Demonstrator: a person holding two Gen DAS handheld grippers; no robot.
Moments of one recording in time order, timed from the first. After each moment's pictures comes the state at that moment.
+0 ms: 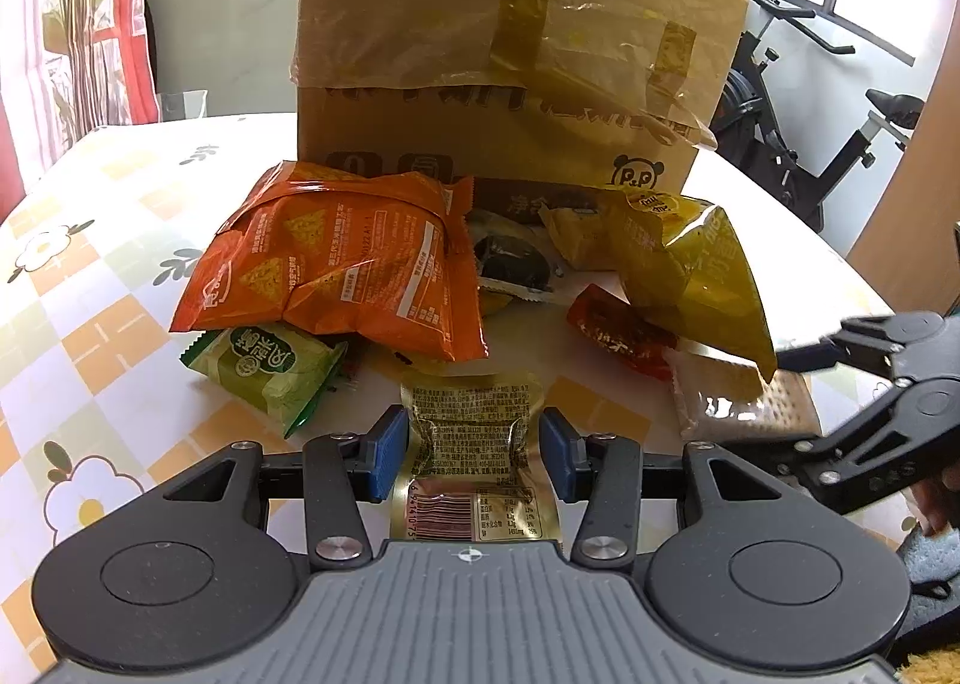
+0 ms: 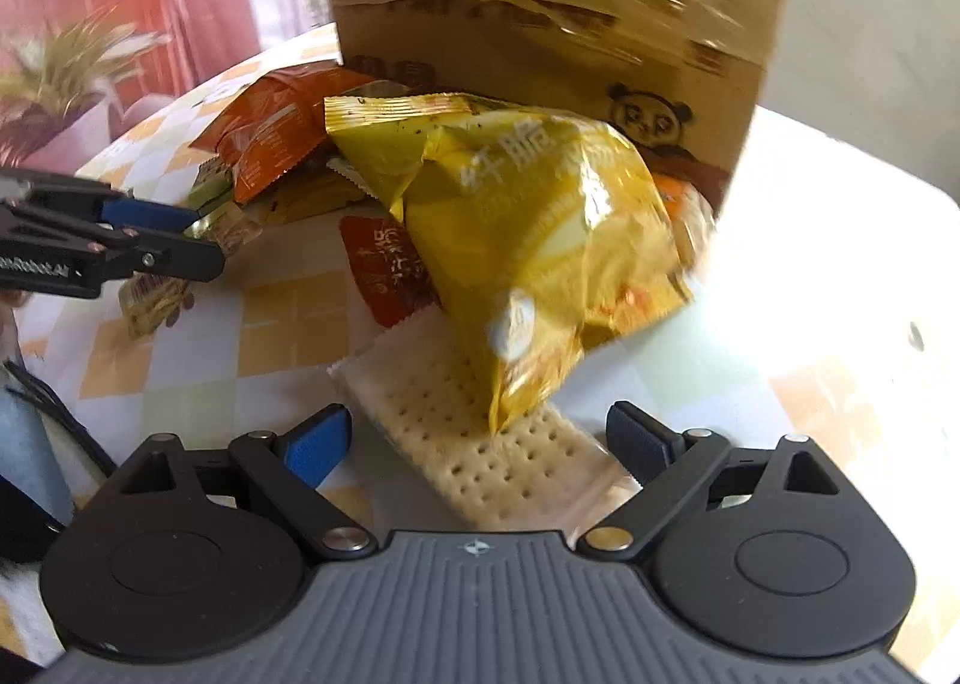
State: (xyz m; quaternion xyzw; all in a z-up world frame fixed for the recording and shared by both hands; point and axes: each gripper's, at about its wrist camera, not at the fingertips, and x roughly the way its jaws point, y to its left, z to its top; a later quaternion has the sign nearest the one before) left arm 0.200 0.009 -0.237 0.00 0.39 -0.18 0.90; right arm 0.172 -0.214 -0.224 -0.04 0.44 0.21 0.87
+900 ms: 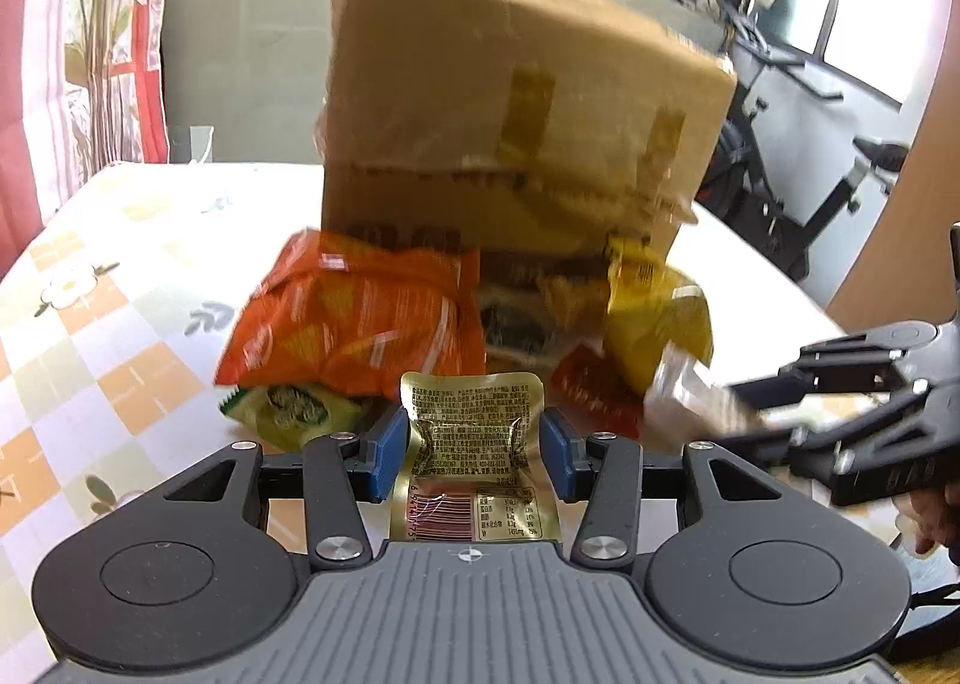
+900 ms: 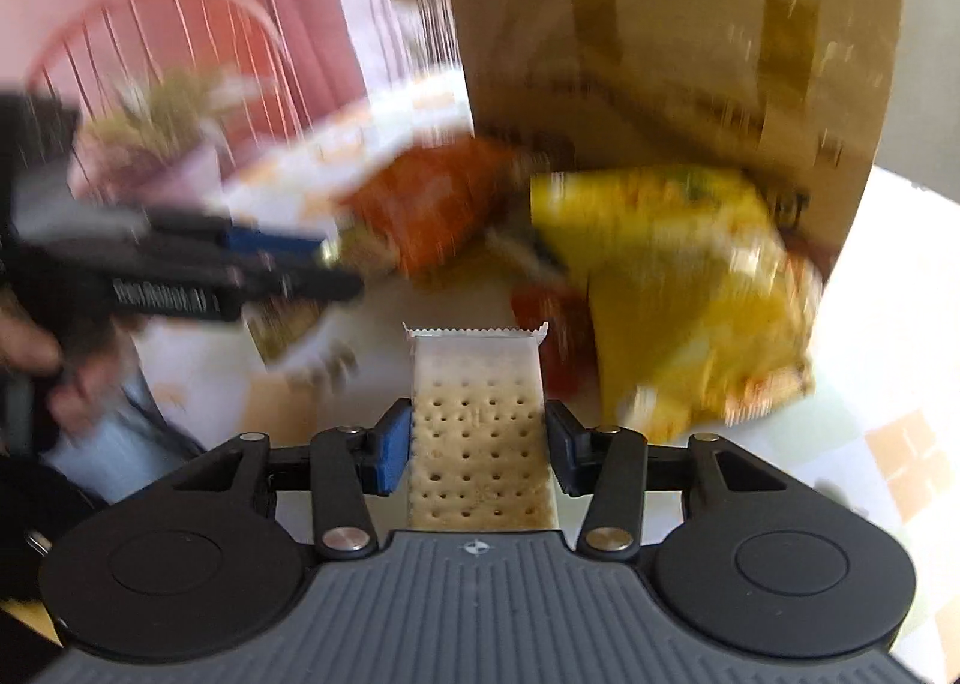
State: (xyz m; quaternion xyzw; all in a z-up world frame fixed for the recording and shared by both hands) left arm 0.189 0.029 -0.201 -0.03 0.35 -0.19 0.92; right arm 0.167 -0.195 -0.173 -0.01 0.38 0.30 0.87
